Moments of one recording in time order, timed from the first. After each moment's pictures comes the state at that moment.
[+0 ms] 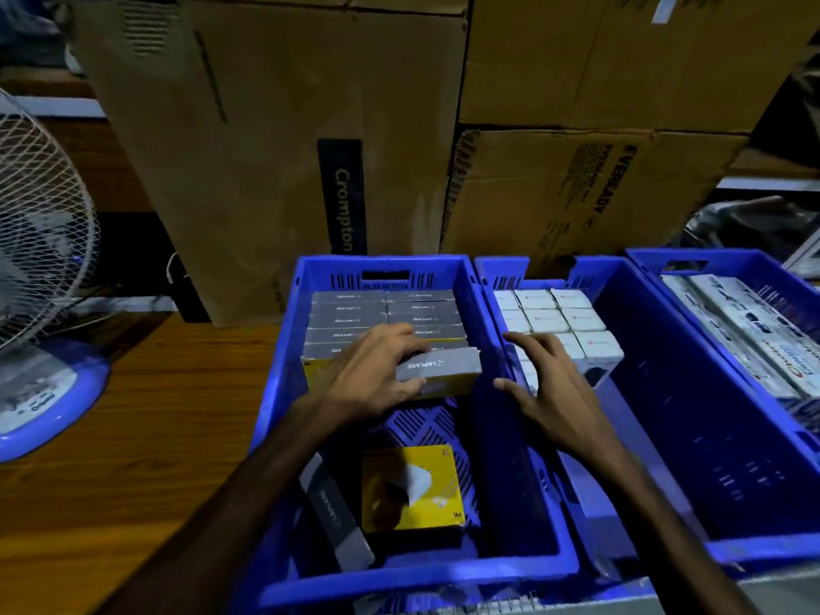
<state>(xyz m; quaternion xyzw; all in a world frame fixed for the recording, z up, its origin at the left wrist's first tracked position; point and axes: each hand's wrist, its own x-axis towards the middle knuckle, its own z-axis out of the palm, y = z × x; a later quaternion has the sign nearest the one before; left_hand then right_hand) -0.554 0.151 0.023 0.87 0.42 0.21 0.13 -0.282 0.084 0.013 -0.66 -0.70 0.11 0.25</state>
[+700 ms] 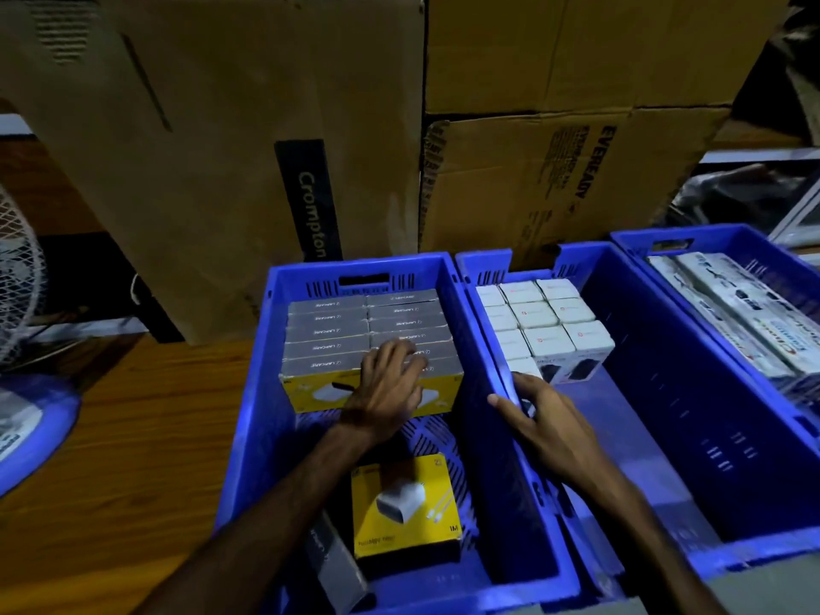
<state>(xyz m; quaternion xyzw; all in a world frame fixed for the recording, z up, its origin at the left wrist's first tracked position) -0.510 0.195 -0.086 0.88 0.45 0.17 0.03 -0.281 0.070 -0.005 -0.71 -0.62 0.24 0.25</state>
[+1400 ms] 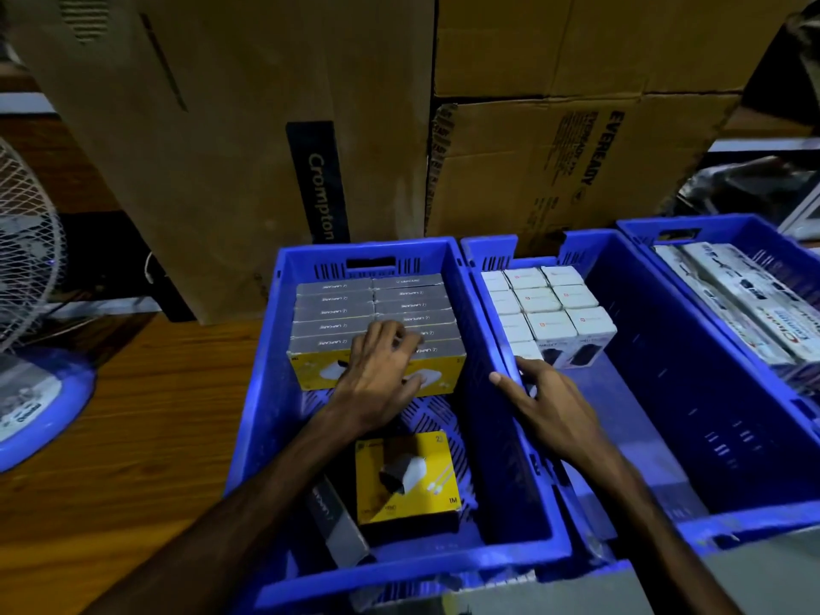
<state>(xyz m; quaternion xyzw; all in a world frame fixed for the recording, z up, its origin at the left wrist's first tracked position) -0.528 0.161 -0.050 0.87 0.45 0.21 0.04 -0.283 0.062 -0.003 -0.72 -0.61 0.23 0.25</state>
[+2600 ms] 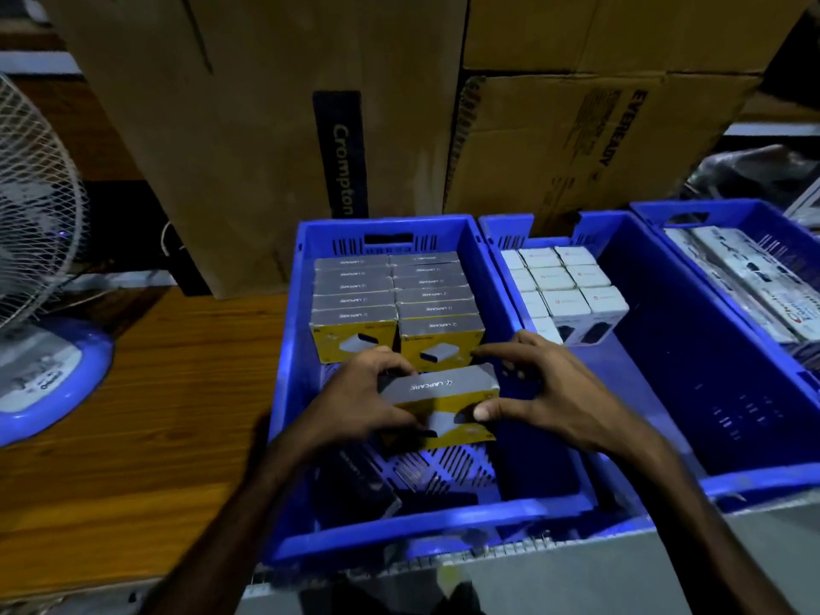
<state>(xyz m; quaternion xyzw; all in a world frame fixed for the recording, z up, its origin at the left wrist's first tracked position) -0.595 0.097 -0.014 0.78 0.43 0.24 0.38 -0.320 0.036 0.043 -0.57 -0.75 0.24 0.21</state>
